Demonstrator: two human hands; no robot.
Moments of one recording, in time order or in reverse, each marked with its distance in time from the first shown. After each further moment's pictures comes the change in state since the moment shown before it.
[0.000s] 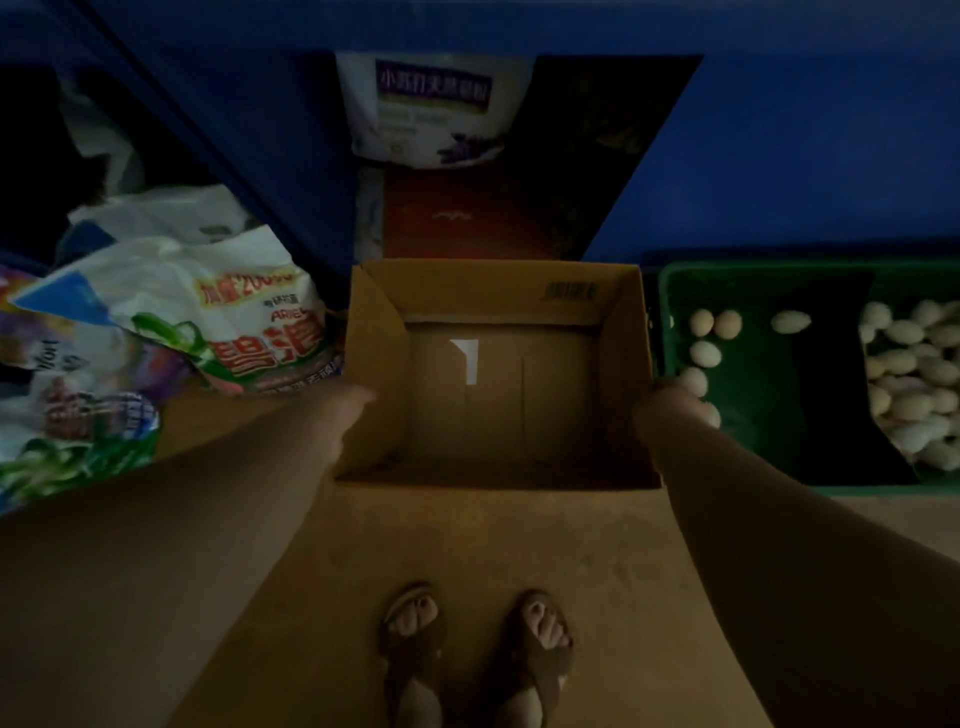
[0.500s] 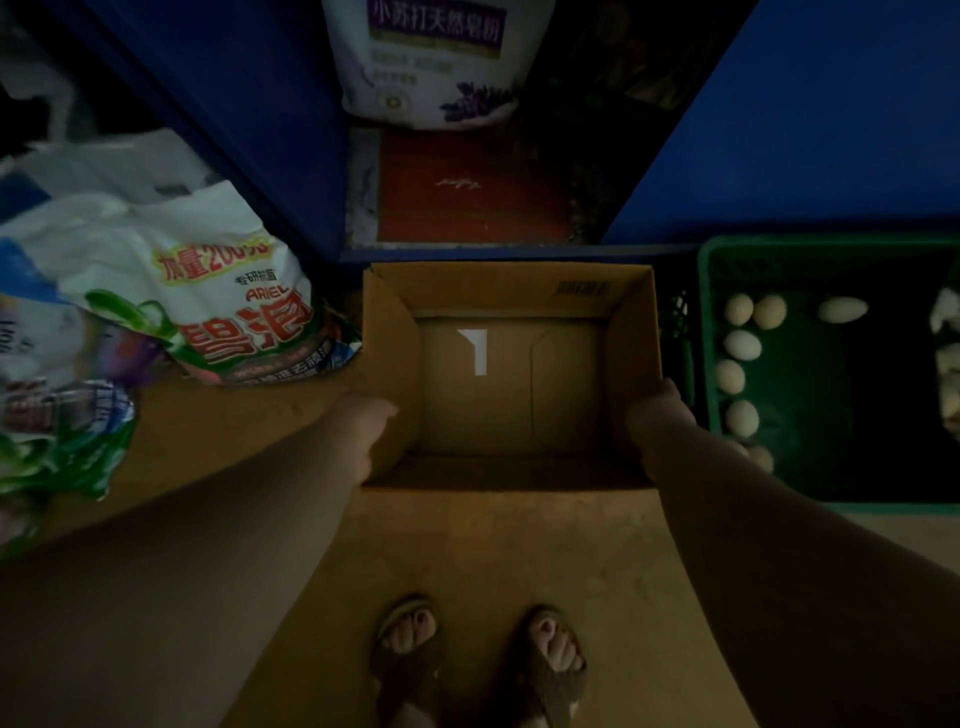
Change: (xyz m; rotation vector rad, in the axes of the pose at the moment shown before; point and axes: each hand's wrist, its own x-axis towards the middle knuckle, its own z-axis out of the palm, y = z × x) left_hand 0.055 -0.025 0.048 -0.087 -0.026 -0.074; right_hand 0.080 0.006 0.075 0.340 -0.097 0.014
